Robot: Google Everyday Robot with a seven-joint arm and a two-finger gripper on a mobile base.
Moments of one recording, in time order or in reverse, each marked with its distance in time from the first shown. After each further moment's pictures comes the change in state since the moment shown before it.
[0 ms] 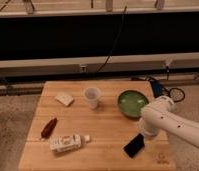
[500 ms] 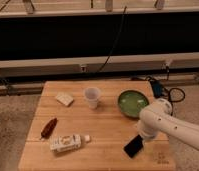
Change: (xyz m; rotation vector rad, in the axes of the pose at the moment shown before) arm -0.005 0.001 0.021 -0.015 -0.007 -0.020
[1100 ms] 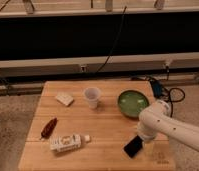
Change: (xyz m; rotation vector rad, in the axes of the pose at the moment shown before) arm -0.001 0.005 0.013 -0.014 -0.007 -0.012
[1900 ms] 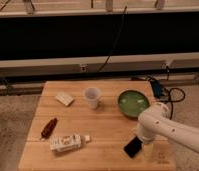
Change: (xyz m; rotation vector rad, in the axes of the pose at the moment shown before) arm -0.002 0.006 0.009 -0.013 -0.004 -0.013
